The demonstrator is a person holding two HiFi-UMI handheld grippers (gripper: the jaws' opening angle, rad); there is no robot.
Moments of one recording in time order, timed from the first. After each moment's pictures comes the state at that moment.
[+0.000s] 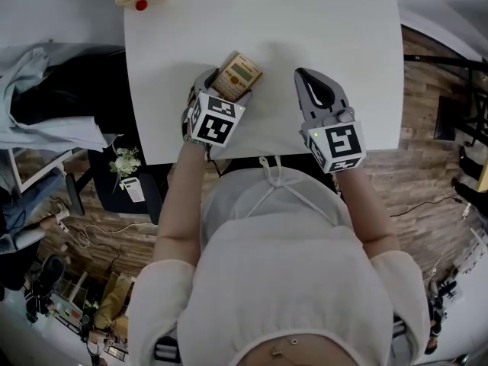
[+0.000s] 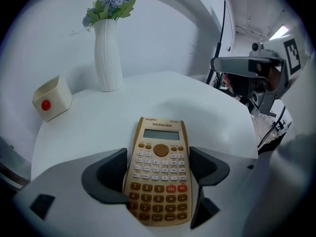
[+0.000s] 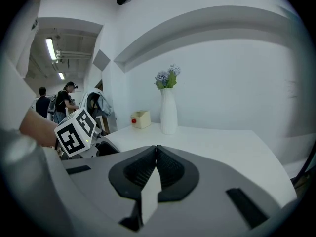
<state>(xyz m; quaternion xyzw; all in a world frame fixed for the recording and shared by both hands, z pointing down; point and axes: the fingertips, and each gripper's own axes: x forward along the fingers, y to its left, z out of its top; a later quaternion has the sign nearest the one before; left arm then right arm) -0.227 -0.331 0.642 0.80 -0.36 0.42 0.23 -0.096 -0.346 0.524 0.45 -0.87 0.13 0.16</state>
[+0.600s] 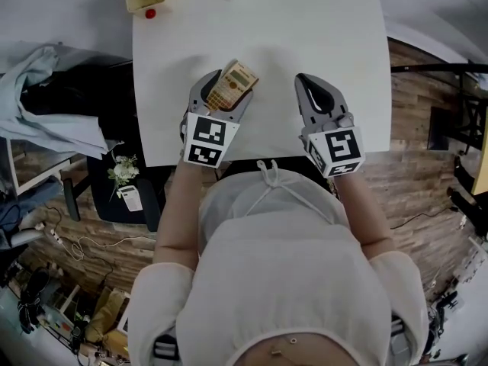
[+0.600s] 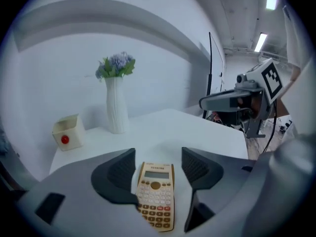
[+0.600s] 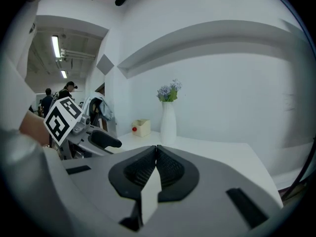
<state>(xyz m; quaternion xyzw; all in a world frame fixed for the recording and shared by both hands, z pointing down) -0.215 -0.335 0.537 0.86 -0.42 0.26 0.13 -0.088 -0.334 0.480 0.46 -0.87 0.10 0.15</state>
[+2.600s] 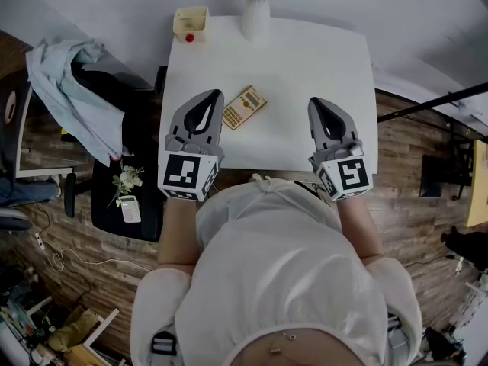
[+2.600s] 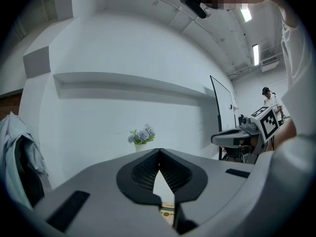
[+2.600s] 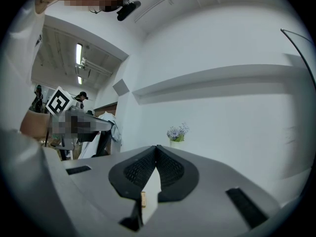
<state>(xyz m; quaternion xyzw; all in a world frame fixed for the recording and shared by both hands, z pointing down) -0.275 -0.261 0.322 0.84 -0.54 0.05 0.00 -0.089 -0.267 0.349 0.45 -0.89 -0.03 0.05</state>
